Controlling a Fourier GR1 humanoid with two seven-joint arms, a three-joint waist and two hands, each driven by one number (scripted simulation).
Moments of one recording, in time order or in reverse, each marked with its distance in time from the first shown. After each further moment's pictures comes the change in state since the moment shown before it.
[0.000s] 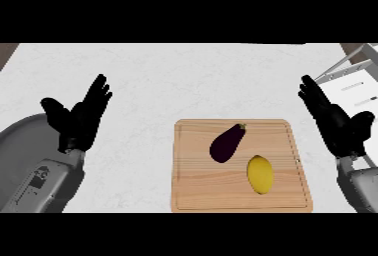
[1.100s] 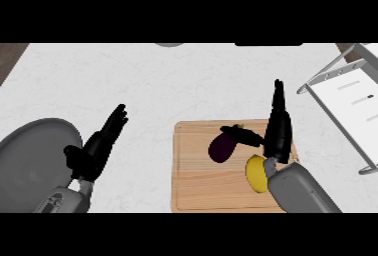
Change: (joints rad) left arm 0.160 -0.029 -0.092 0.036 -0.081 -0.172 -0.237; right arm -0.113 0.268 0.244 0.088 0.646 -0.723 0.398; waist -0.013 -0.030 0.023
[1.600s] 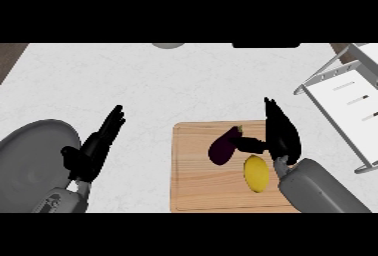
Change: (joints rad) left arm 0.007 0.008 0.010 0.011 -0.001 -0.007 -0.010; right arm -0.072 -0.179 0.178 -0.011 0.107 0.496 0.489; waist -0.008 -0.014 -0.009
